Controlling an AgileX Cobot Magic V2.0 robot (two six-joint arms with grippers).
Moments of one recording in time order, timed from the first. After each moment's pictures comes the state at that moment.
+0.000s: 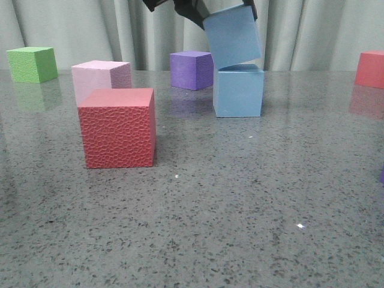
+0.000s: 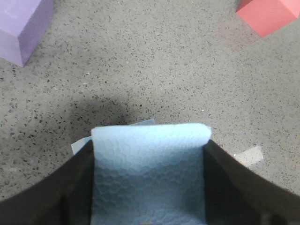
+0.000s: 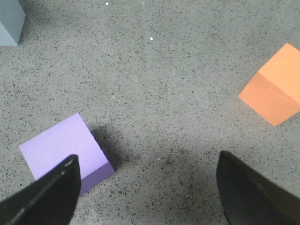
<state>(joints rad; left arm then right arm) -0.65 2.02 -2.03 -0.12 0.91 -0.46 0.21 0.64 -0.84 -0.20 1.03 0.29</state>
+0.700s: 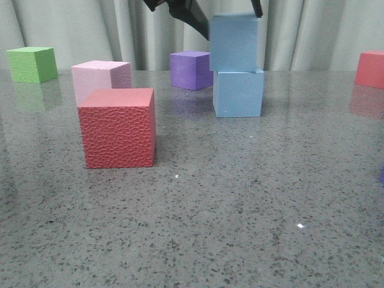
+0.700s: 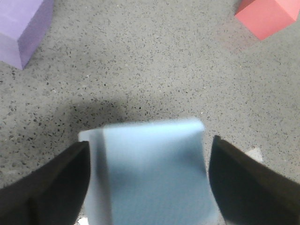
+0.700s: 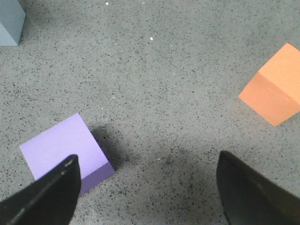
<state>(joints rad) -0.65 2.02 -2.03 -0.12 0.90 -0.46 0.21 0.64 -0.84 -0.20 1.03 0.29</state>
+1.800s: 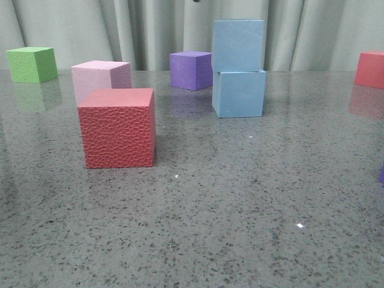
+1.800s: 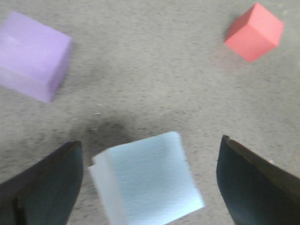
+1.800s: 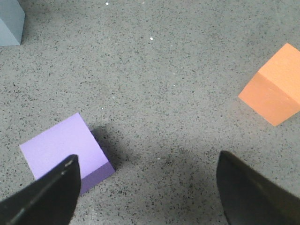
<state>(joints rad) -0.62 2.02 -2.22 -0.04 1.06 -0.46 0.21 0.64 -0.84 -0.20 1.03 0.29</state>
